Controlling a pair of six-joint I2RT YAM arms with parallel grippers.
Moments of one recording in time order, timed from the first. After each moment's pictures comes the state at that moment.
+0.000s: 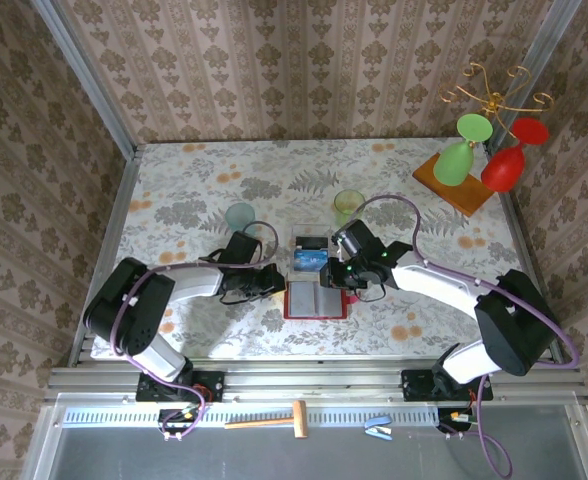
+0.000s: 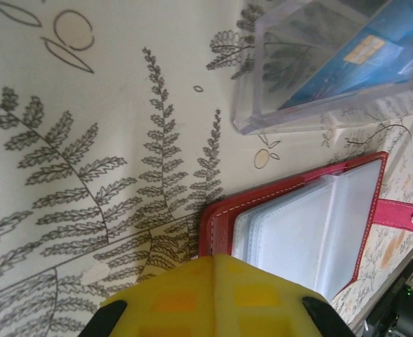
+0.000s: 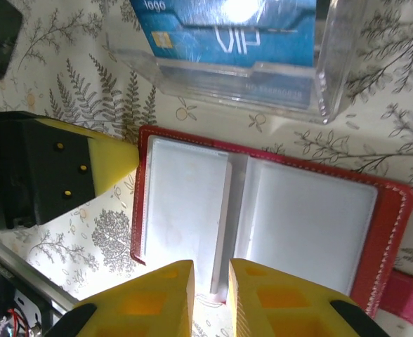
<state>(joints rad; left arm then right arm) -0.59 1.57 0.63 -0.05 0.53 -0.77 0.66 1.47 0.85 -0.39 -0.27 0.73</state>
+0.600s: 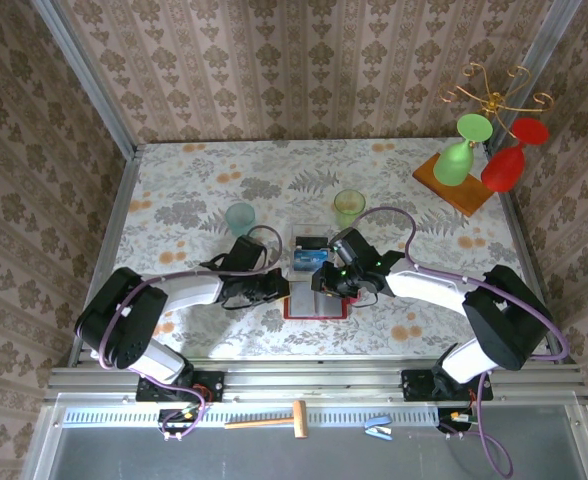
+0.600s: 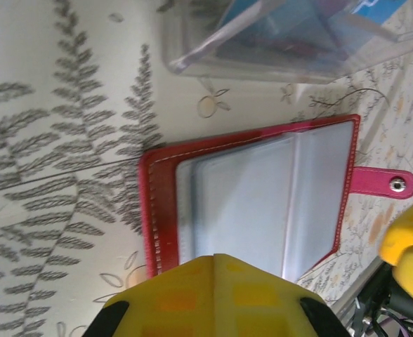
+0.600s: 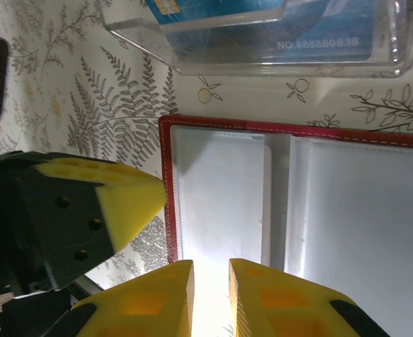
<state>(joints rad) -0.66 1.51 0.60 -0.06 0.51 -0.81 0.70 1.51 0.79 -0.22 -0.34 0.93</state>
